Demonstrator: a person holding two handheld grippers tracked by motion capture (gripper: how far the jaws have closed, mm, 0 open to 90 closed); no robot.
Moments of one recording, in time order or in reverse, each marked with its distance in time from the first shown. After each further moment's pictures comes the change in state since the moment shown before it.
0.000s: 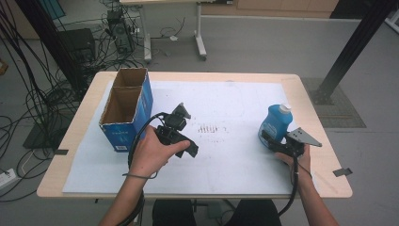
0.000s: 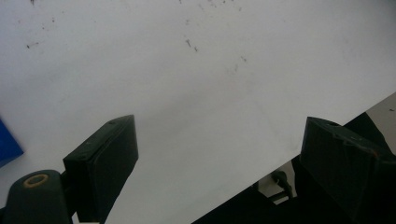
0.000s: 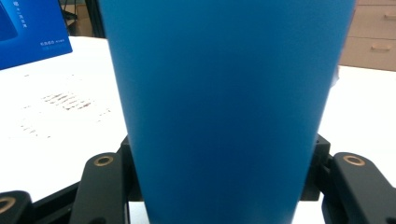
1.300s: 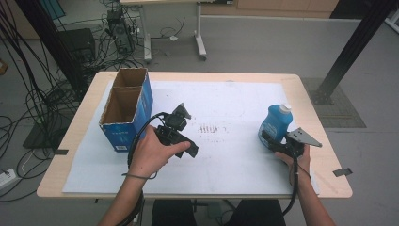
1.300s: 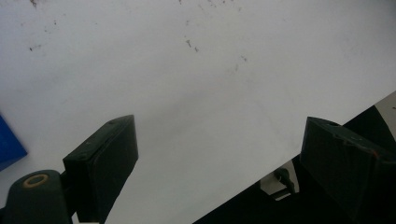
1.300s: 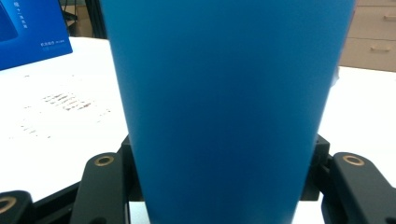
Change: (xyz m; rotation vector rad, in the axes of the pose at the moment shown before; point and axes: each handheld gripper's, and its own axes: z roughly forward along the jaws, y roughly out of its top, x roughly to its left) left arm 0.000 0.000 -0.001 0.000 0.010 0.016; right arm 0.000 0.000 0.000 -0.003 0.000 -0.001
